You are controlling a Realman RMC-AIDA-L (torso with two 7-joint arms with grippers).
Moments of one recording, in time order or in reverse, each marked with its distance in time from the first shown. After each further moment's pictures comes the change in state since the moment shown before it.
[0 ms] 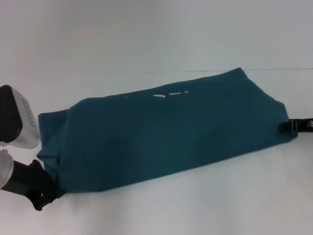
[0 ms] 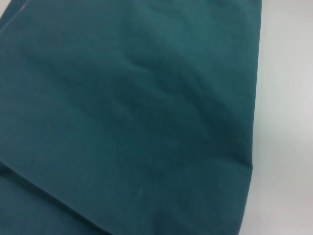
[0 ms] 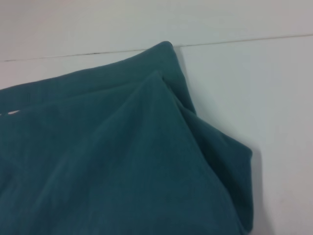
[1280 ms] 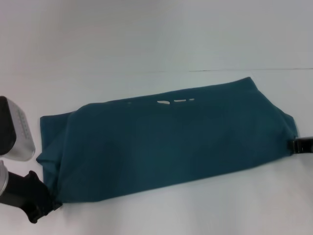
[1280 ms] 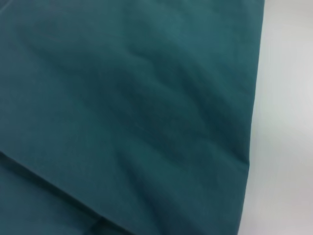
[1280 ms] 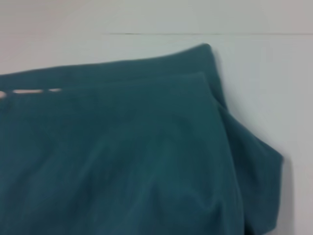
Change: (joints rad) left arm 0.040 -0.004 -0.001 0.015 -0.005 0.027 0.035; right arm -0.322 0.019 -0.369 -0.438 0.004 -0.039 0.169
